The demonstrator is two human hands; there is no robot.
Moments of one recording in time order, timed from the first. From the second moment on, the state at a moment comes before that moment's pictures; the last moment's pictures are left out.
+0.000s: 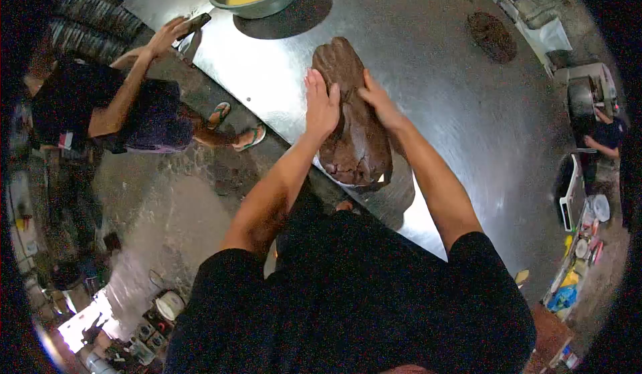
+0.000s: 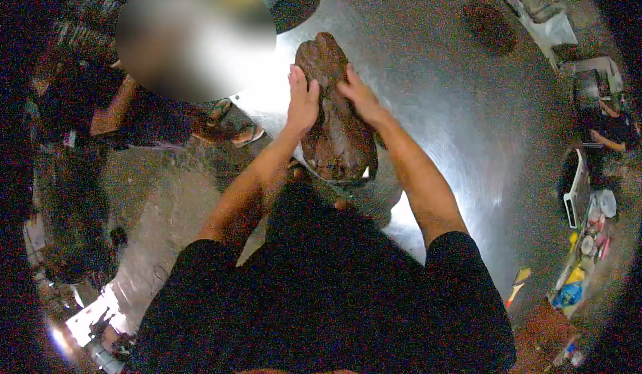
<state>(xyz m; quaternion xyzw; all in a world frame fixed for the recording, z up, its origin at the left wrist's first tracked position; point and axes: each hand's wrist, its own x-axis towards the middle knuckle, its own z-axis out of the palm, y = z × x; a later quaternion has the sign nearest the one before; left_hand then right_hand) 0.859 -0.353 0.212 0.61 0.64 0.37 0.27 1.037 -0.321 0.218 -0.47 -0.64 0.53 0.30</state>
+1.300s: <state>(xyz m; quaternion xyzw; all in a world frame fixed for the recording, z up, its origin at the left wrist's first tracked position) 0.858 -0.329 0.219 0.67 0.64 0.31 0.22 0.986 -0.235 0.191 -0.48 -0.77 0.31 0.29</state>
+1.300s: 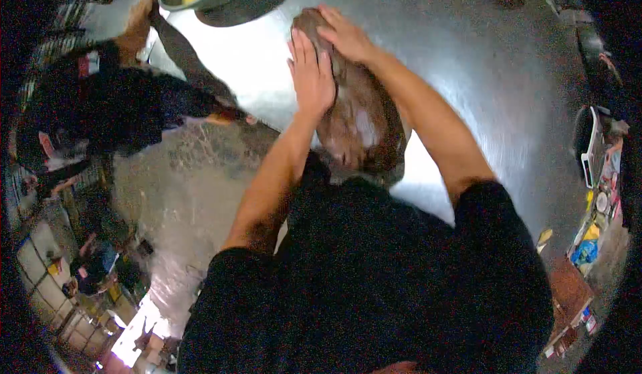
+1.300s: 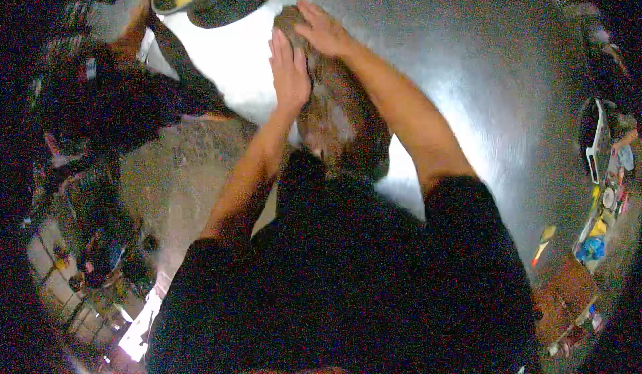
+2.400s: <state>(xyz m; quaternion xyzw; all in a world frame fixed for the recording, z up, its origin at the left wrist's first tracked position) 0.890 -0.473 0.245 0.70 0.62 0.32 0.14 1.049 -0.455 0.227 -0.55 -0.65 0.29 0.44</state>
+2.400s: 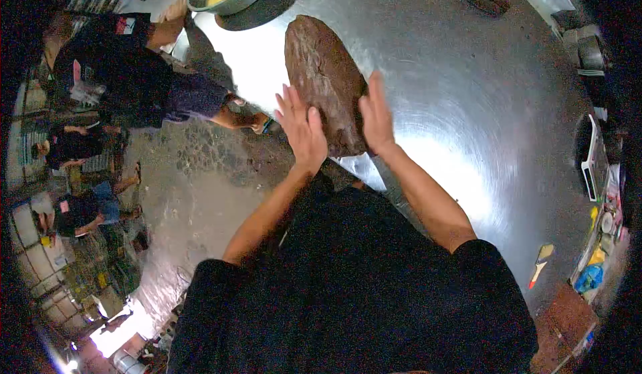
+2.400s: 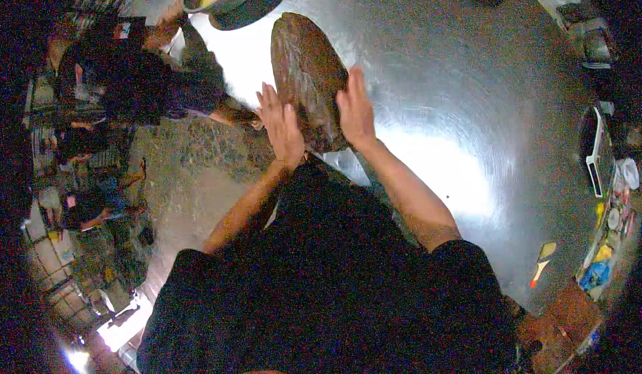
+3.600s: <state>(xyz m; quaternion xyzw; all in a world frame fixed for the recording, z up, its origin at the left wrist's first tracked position) 0.873 -0.478 0.206 0.68 0.63 0.33 0.18 1.029 -0.462 0.235 -0.56 -0.69 0.27 0.37</state>
